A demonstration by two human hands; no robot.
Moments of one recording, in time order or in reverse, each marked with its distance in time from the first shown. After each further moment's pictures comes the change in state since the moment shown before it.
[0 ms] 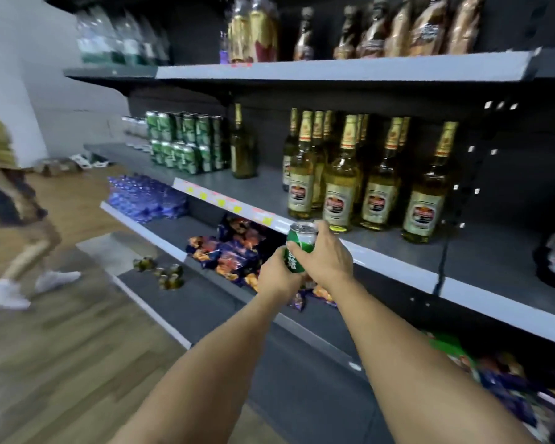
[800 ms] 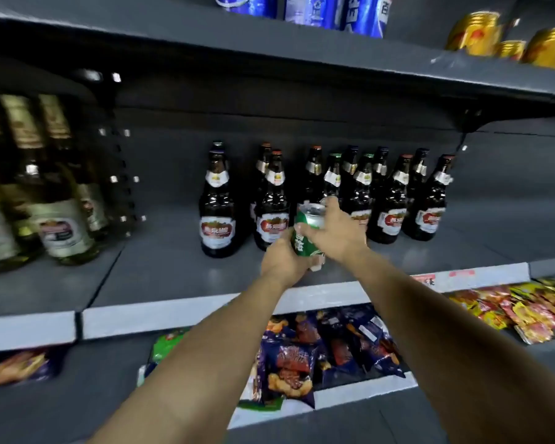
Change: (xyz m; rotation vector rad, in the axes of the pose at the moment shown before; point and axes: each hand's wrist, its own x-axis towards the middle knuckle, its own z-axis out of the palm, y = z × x) left_hand -0.129 0.313 0.431 -0.131 -0.777 0.471; right_hand -0.101 0.393 -0.372 -0.357 0.327 0.627
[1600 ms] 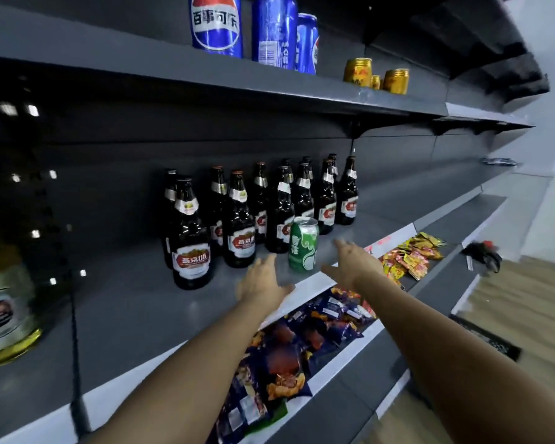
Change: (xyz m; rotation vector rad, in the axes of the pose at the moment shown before) left_hand -0.014 -0.036 -0.047 0.438 -0.313 0.346; right_hand -0.094 -0.013 -0.002 -0.387 0.009 0.467
